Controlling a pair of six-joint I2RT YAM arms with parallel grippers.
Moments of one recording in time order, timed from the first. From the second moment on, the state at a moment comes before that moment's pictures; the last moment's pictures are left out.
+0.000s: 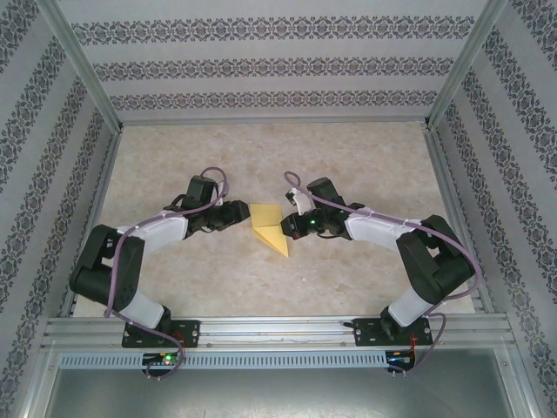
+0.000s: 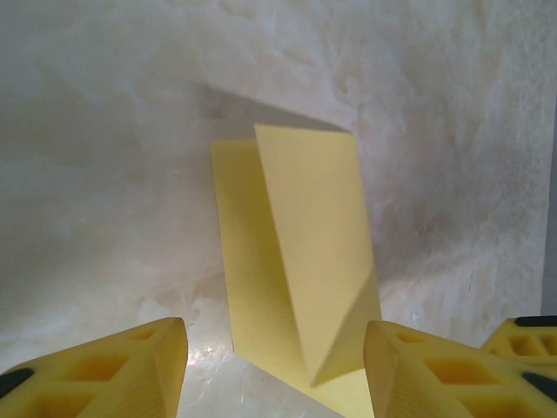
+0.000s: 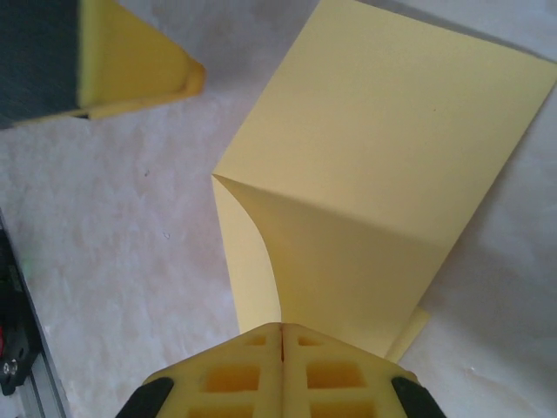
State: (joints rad) left arm -0.30 1.57 0.76 -0.06 0.48 -0.69; right arm 0.55 1.61 0.82 -0.07 -0.58 0.32
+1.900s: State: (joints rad) left arm -0.32 1.71 0.82 0.14 0.60 -0.84; right arm 1.04 1.77 1.04 -0.41 0.34 0.45
